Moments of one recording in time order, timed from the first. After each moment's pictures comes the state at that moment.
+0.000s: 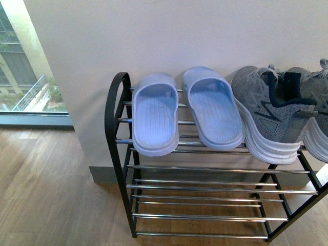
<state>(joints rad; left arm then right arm) 0.00 0.68 0.02 0.66 0.00 -0.01 0.00 0.00 0.02 0.00 0.00 -0.01</state>
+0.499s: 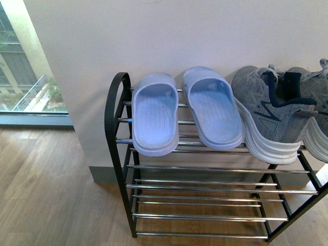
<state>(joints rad) 0.00 0.38 0.01 0.38 0.00 -0.01 0.00 0.00 0.02 0.00 0.00 -0.01</state>
